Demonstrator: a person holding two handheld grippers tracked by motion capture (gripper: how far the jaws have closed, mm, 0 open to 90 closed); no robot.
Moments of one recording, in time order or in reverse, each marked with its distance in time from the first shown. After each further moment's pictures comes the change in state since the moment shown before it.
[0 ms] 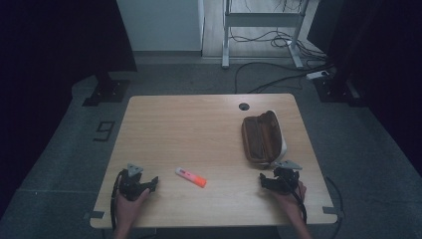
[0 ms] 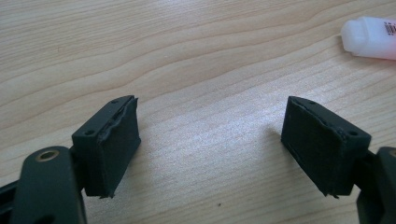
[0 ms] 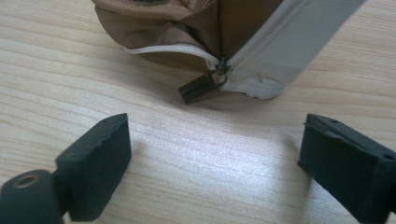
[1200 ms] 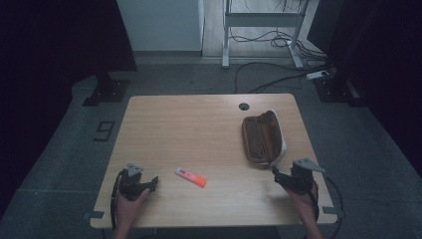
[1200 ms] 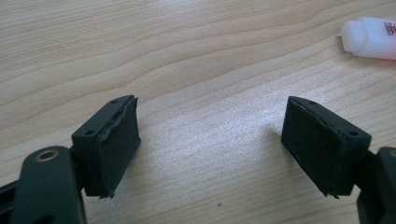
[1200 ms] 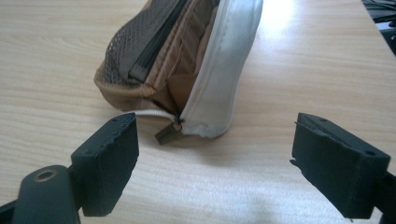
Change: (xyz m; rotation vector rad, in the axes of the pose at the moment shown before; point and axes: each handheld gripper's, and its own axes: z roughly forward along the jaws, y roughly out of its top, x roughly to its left) left arm 0.000 0.000 0.000 0.000 -0.001 0.000; right arm -0.028 0.011 -0.041 -0.181 0.017 0.095
